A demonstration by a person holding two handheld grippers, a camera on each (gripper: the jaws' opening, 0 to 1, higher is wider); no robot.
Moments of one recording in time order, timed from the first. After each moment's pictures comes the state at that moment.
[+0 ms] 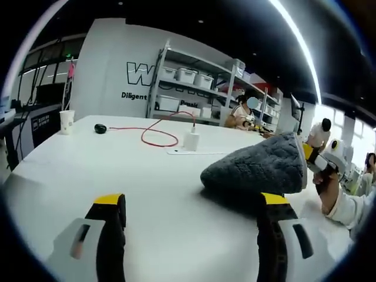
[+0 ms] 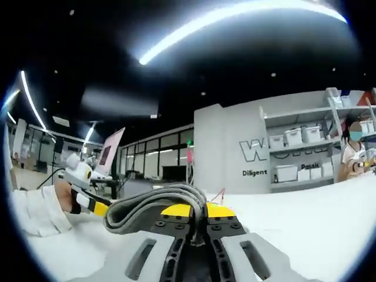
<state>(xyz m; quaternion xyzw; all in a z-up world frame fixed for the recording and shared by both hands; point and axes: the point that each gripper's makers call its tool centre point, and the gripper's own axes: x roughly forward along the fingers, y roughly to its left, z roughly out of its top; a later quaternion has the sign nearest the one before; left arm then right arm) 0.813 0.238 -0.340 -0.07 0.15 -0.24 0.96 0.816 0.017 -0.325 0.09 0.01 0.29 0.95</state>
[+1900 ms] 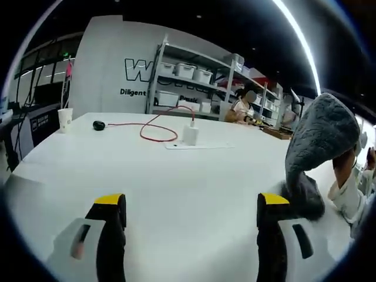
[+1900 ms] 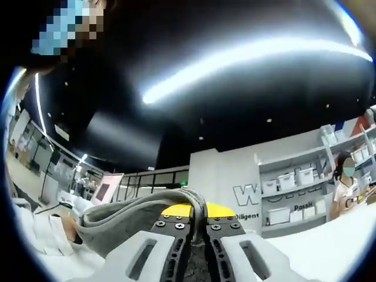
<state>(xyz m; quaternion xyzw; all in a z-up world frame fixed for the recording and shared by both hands) 0.811 0.234 -0.347 -0.06 0.17 -0.24 0.96 0.727 -0.053 -0.168 0.04 -0.25 0.26 0.93</state>
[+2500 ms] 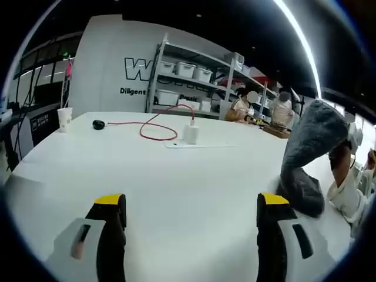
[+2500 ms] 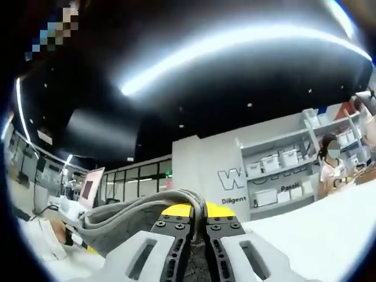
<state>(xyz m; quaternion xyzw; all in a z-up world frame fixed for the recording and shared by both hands) 0.812 0.233 -0.349 -0.06 0.17 -0.24 0.95 0.756 -0.095 -0.185 0.09 -0.20 0.19 0.96</state>
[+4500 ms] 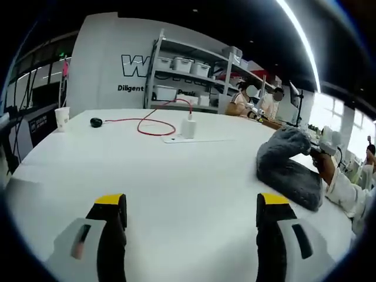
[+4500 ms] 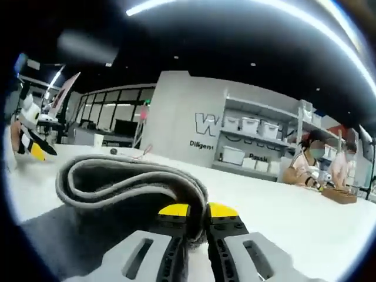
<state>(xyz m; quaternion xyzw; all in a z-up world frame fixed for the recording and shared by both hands) 0.811 0.229 -0.356 -0.04 0.19 -0.24 0.95 0.833 -0.147 -0.307 -0.11 -0.01 0.09 0.99</state>
